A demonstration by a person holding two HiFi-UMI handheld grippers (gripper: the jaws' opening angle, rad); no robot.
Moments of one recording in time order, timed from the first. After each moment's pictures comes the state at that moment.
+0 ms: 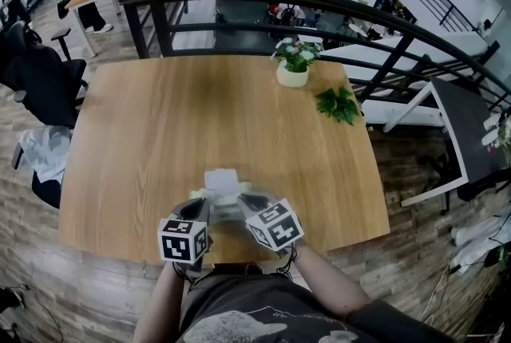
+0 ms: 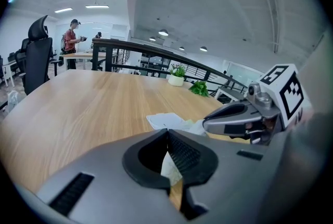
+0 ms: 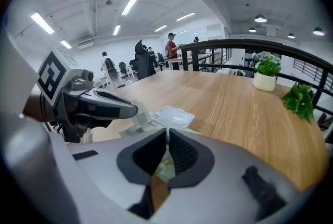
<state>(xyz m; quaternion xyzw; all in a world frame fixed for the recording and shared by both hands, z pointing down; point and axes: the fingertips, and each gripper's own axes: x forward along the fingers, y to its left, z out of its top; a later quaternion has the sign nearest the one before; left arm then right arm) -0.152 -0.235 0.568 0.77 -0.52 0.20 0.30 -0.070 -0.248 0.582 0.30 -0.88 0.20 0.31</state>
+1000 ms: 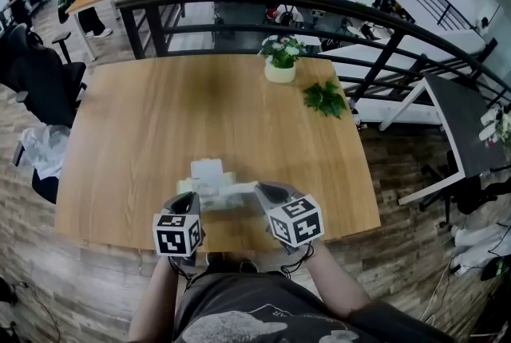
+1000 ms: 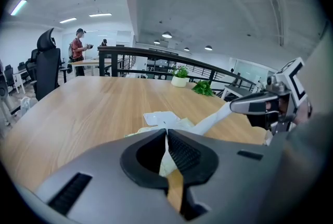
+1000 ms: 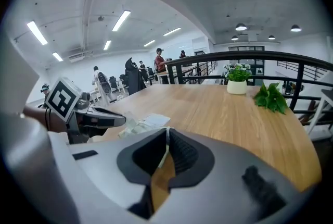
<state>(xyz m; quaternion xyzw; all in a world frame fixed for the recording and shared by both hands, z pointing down) -0.132 -0.216 0.558 0.75 -0.56 0.22 0.28 0.022 -0.240 0.537 0.37 -0.87 0.21 0.24</state>
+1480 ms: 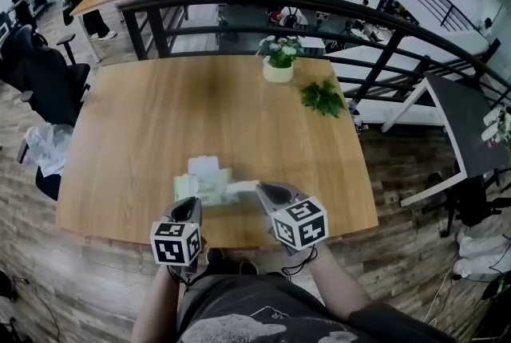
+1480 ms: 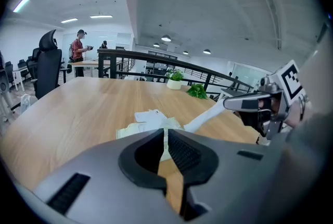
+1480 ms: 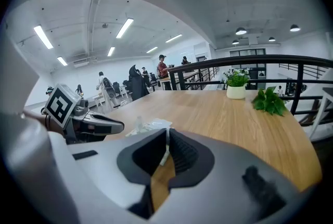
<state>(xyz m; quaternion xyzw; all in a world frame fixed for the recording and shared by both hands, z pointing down) -0.107 -0.186 0.541 0.76 -0.56 0.19 0.27 0.041 -0.225 0.516 0.36 -0.89 0.20 0.20</state>
